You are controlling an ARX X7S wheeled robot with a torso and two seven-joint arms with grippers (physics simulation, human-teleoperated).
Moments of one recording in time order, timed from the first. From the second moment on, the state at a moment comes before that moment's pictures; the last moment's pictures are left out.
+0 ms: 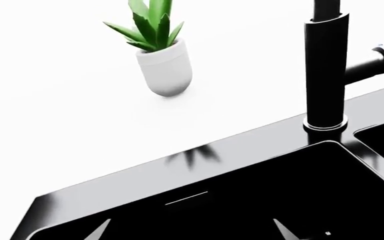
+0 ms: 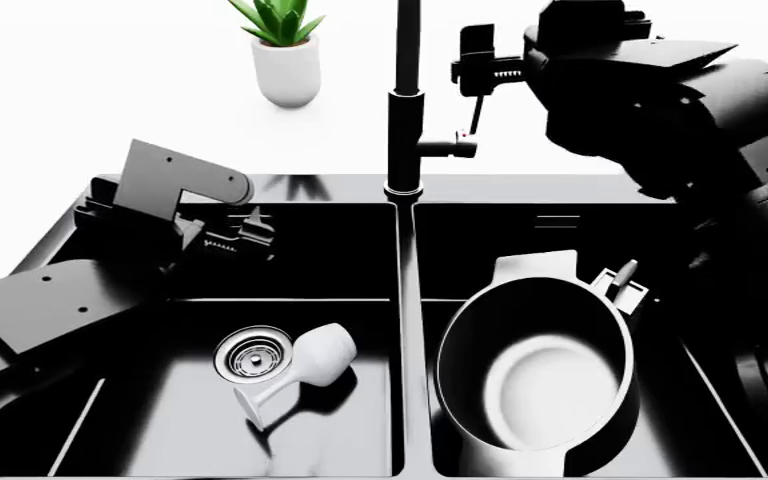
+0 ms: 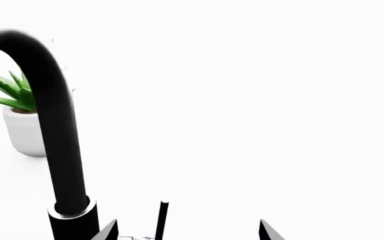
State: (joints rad) left arm -0.93 -0.68 0.56 0.21 -0.91 -0.88 -0.45; right arm 1.59 0.33 -0.89 0.58 1.12 0.70 0.56
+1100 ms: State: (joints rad) left arm -0.92 -0.68 0.55 0.19 -0.90 -0.84 -0.44; right arm 1.70 0.00 -0.49 1.30 0.45 0.54 0.22
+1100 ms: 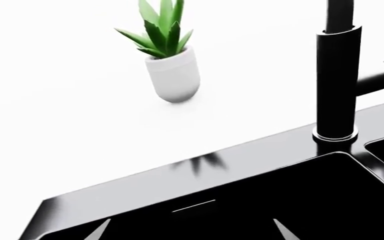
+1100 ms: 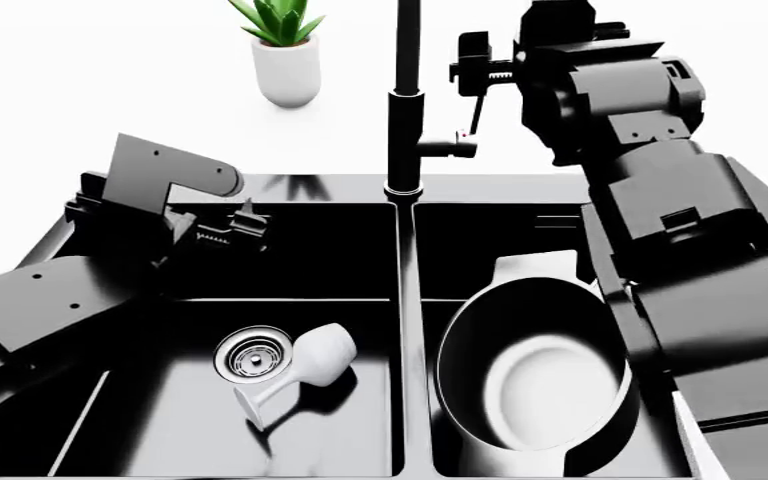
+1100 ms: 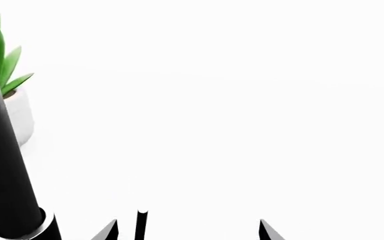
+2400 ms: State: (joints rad) left arm -0.93 -0.75 0.46 0.31 -0.97 -0.83 -0.52; right arm 1.72 0.00 -0.55 1.31 0.53 0.52 0.22
